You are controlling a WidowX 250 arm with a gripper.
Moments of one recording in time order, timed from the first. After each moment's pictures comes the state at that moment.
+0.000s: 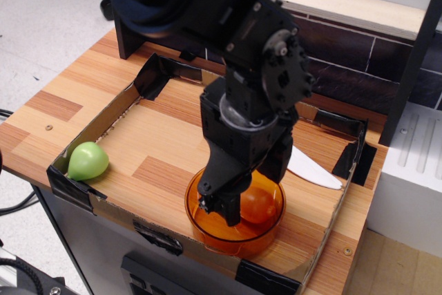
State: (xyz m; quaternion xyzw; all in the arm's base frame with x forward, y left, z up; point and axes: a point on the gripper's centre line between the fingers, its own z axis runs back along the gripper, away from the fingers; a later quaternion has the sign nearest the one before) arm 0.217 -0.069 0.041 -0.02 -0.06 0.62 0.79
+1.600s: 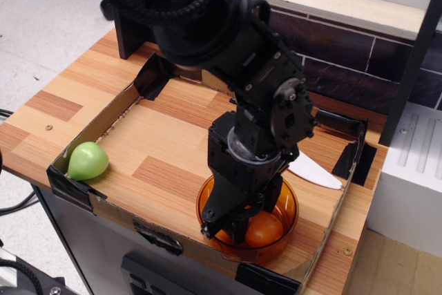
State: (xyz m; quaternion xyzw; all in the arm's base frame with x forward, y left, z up) arm 0.212 -0.067 0.010 0.01 -0.04 0.62 0.78
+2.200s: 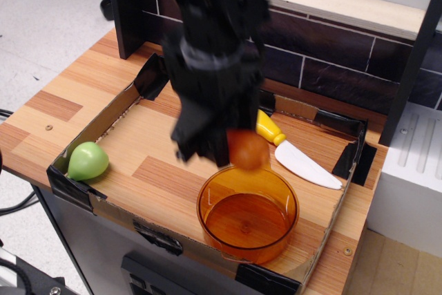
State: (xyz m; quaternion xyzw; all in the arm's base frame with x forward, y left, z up) arm 0.237 -0.023 0.086 -0.07 -0.05 0.68 0.73
